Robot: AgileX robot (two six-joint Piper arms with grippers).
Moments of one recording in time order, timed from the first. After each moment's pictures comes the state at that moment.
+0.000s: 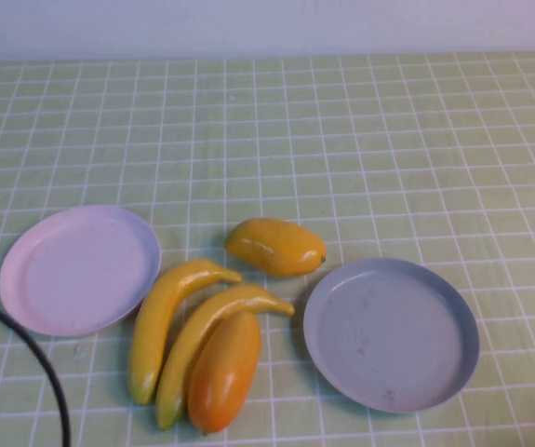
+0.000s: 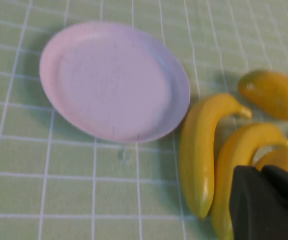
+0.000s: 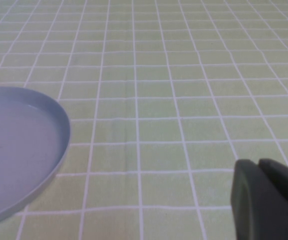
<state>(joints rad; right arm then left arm) 0.00 -0.01 0.02 0.10 0.38 -0.08 -0.02 0.54 -0.59 -0.33 0.77 0.00</state>
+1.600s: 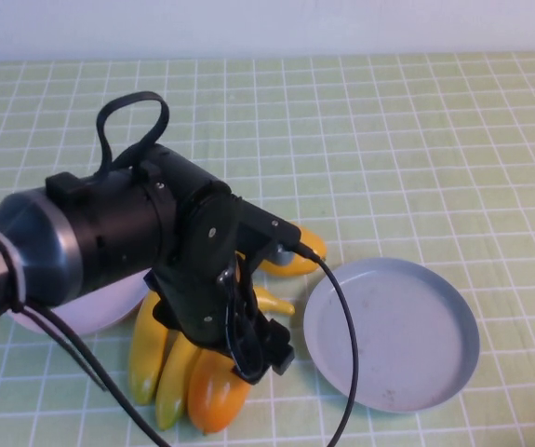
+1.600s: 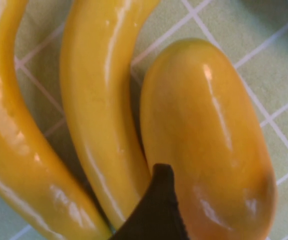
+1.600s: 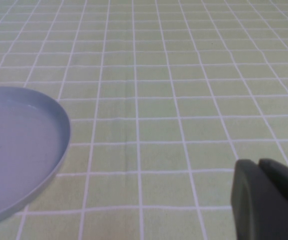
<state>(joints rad) 0.00 -0.01 0.02 0.10 0.38 -0.08 -0.78 1.66 -1.19 0.01 0.99 -0.08</state>
